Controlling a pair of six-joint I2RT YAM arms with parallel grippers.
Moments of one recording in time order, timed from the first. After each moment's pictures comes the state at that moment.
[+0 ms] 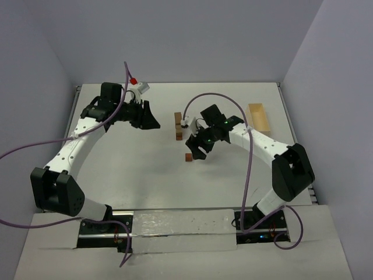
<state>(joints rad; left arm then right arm) -0.28 1.45 1.32 -0.61 0.74 -0.07 0.57 1.57 1.17 -0.65 -0.43 -0.40</state>
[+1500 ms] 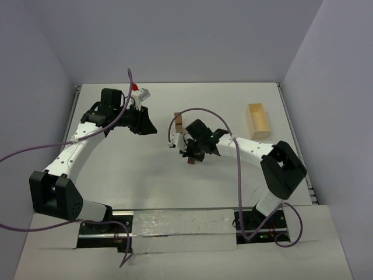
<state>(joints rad) -0.28 1.41 1.24 -0.61 0.73 0.04 0.75 1.65 1.07 -0.46 -0.22 -0.60</state>
